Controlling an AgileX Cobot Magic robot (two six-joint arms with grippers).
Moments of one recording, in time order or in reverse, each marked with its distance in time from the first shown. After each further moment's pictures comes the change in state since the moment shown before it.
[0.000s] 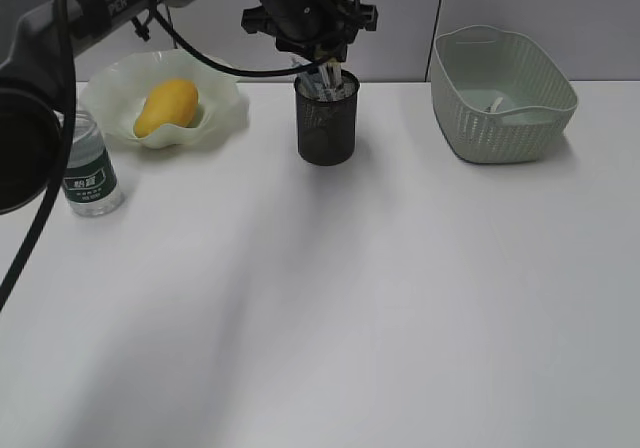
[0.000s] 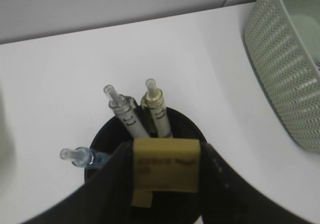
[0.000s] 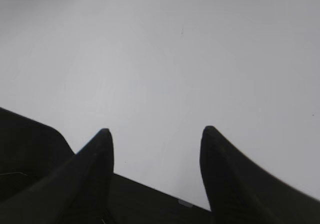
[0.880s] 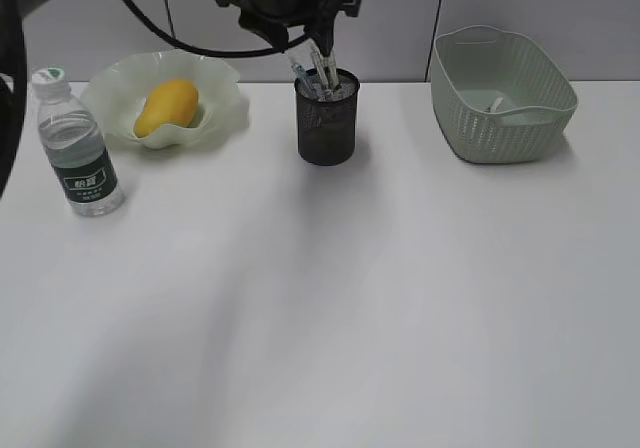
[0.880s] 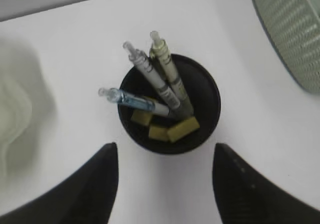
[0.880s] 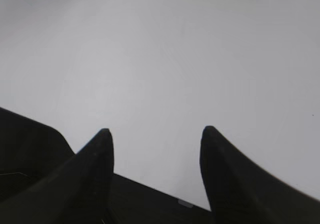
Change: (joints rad) left arm 0.000 -0.088 0.000 0.005 0.230 0.078; right arm 0.000 0.000 0.000 0.000 0.000 0.000
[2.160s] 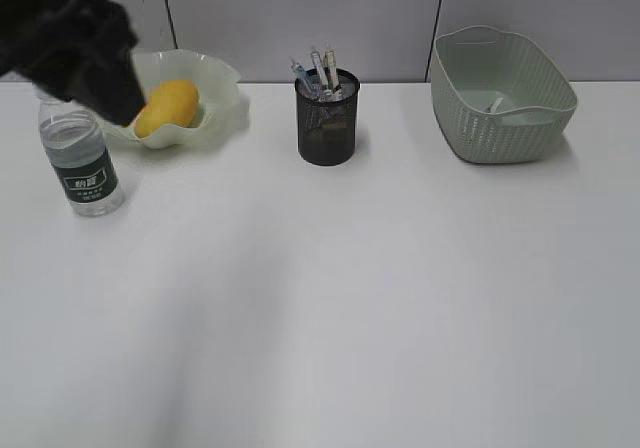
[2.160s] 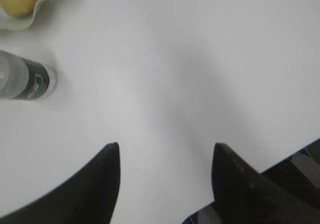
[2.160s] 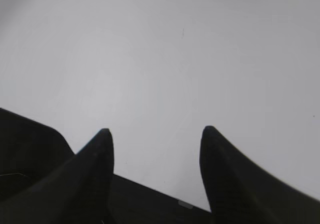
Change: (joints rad) left arm -0.063 -0.980 1.099 0.015 0.030 0.166; right arm 0.000 0.000 0.008 0.000 -0.012 0.000
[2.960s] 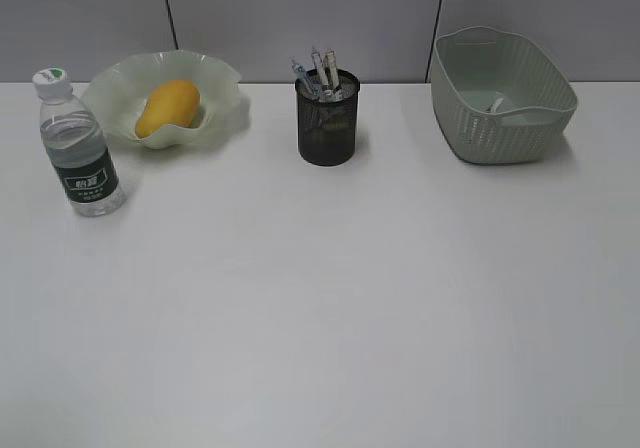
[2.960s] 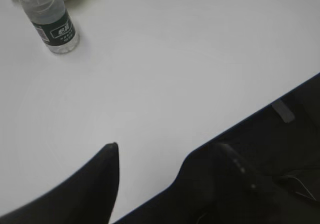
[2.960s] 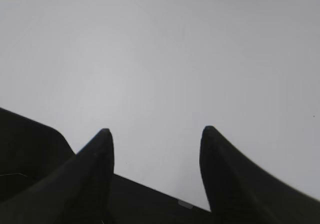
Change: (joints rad) left arm -0.001 -1.099 0.715 -0.003 -0.046 0.000; right arm 0.000 0.000 0.000 -0.001 0.000 0.000
